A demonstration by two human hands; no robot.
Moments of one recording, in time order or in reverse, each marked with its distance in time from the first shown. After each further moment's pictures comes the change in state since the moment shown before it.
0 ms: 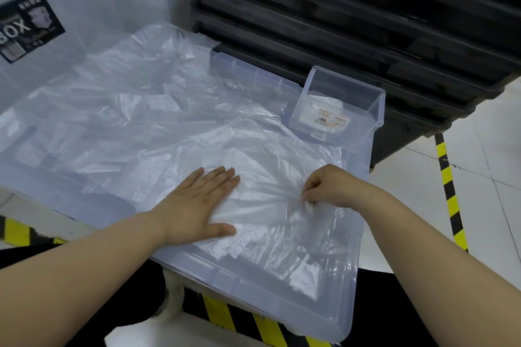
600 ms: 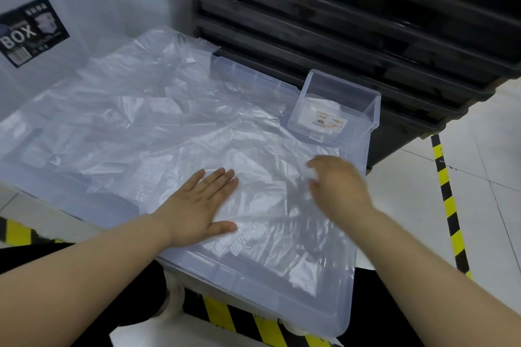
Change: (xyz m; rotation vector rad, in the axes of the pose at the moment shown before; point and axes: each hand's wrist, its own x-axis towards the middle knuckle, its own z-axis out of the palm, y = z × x) left_hand 0.001 0.002 0.009 0.099 0.013 -0.008; right_hand -0.030 -0.007 0.016 -0.512 0.516 -0.131
